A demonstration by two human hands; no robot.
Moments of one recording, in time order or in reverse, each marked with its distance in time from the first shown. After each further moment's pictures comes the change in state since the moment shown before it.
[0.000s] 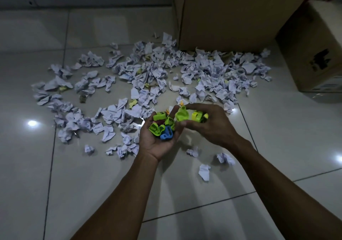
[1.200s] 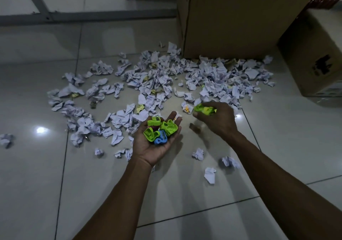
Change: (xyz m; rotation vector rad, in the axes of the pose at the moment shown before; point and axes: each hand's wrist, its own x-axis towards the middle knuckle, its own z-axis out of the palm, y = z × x) left_hand -0.024 0.021 -0.002 0.055 -0.056 0.071; right_hand 0.021 0.007 0.000 -0.135 0.247 0.281
